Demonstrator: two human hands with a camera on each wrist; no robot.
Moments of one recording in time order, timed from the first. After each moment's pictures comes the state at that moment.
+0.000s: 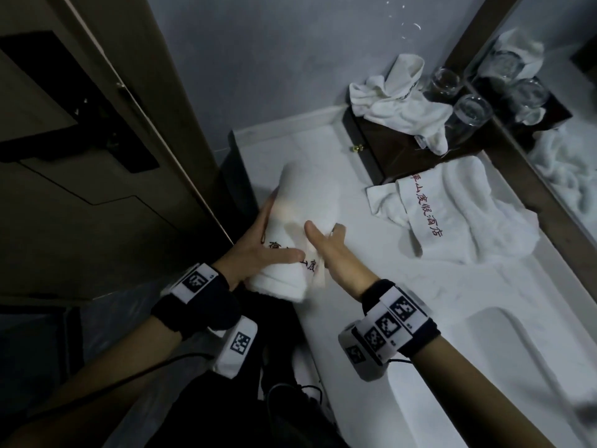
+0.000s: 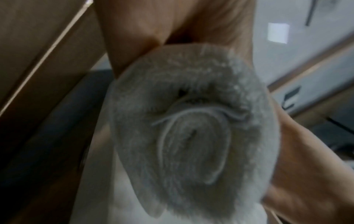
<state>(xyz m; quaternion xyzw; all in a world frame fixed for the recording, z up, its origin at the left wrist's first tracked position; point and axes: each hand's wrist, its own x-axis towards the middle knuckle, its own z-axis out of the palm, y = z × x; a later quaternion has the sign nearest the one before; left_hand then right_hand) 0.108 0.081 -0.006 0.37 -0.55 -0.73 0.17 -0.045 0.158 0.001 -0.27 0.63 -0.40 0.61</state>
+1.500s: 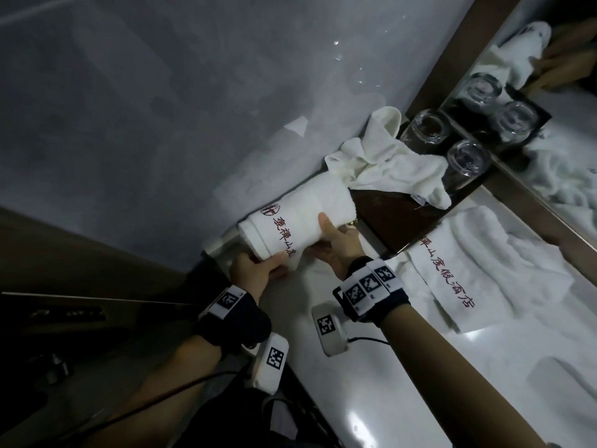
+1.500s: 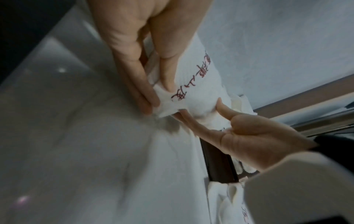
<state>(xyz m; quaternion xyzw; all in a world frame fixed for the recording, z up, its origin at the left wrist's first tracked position) 0.014 -0.107 -0.059 0.58 -0.42 -0.67 0.19 -0.128 -0.053 -0.050 0.10 0.63 -0.60 0.49</state>
